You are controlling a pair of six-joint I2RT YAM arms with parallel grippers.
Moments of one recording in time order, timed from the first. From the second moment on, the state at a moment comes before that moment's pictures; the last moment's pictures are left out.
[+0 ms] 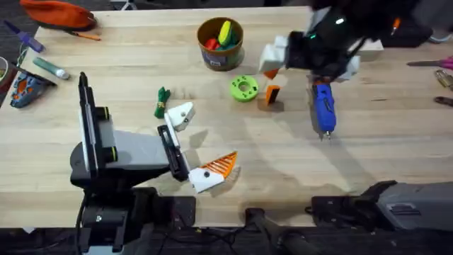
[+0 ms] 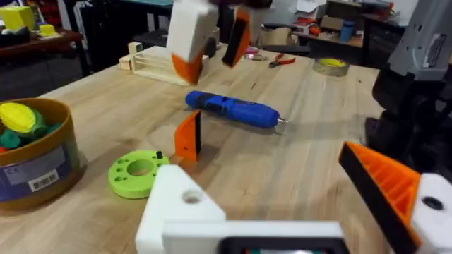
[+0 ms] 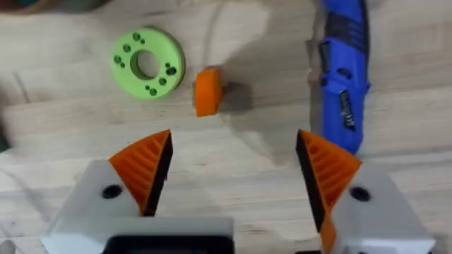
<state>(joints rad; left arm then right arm) 0.03 0.01 0.01 -0.13 1.19 0.06 0.53 1.55 1.44 -1.21 0.13 0.70</state>
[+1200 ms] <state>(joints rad) 0.03 0.01 0.01 -0.13 1.19 0.06 0.48 1.72 1.48 -1.22 0.00 0.44</state>
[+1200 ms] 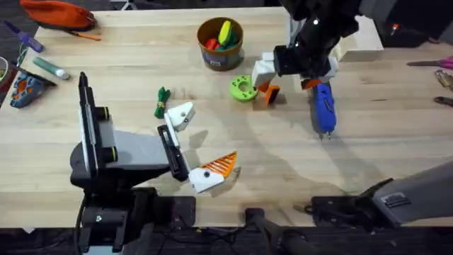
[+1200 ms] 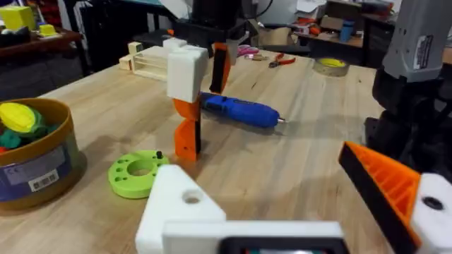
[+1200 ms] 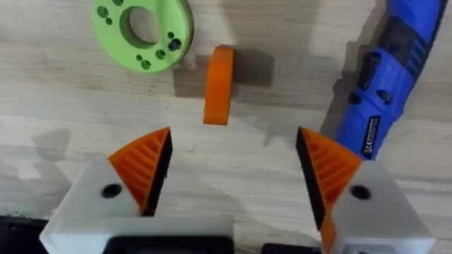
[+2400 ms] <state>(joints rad) 0.03 0.01 0.01 -0.13 1.19 0.06 0.48 1.88 1.54 -1.21 0.00 0.44</state>
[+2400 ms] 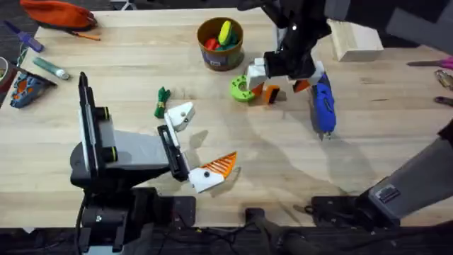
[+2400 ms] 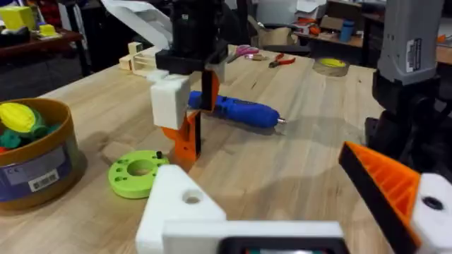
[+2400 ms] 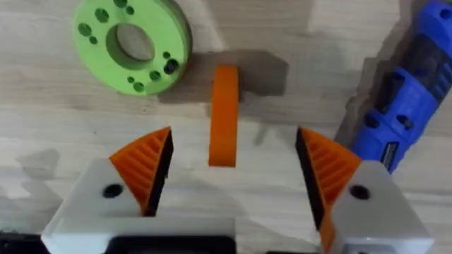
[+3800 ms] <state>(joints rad) 0.03 0.01 0.01 -0.13 1.19 0.06 0.50 1.91 1.54 -1.19 0.00 0.44</state>
